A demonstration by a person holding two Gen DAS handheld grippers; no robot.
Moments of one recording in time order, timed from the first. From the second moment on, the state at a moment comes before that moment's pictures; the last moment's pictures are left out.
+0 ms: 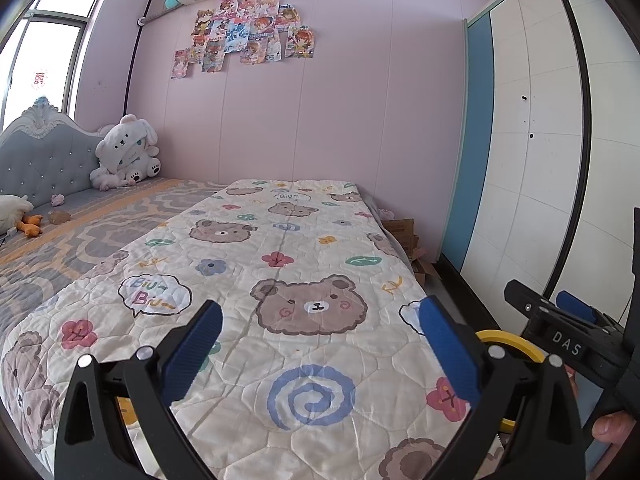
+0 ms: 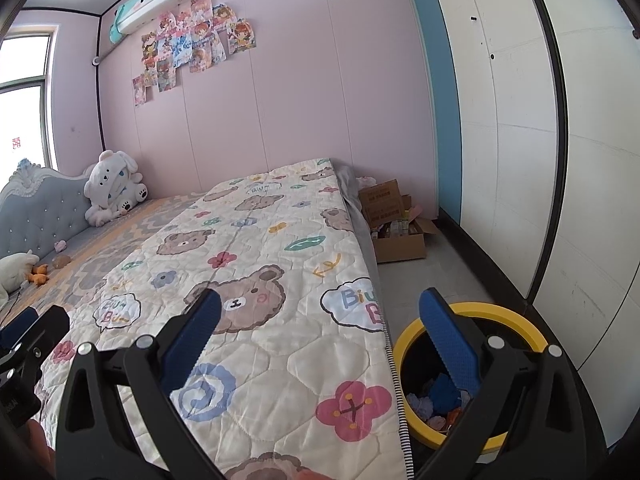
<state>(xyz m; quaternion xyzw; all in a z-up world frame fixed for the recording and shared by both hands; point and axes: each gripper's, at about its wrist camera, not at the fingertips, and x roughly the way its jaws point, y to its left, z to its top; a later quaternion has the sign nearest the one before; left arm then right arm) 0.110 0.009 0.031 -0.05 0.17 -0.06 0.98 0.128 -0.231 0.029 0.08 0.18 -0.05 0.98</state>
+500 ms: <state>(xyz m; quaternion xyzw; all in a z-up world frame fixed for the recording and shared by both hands) 0.113 0.013 0.023 -0.05 0.18 -0.06 0.98 0.134 -0.234 0.023 0.09 0.20 -0.06 0.97</state>
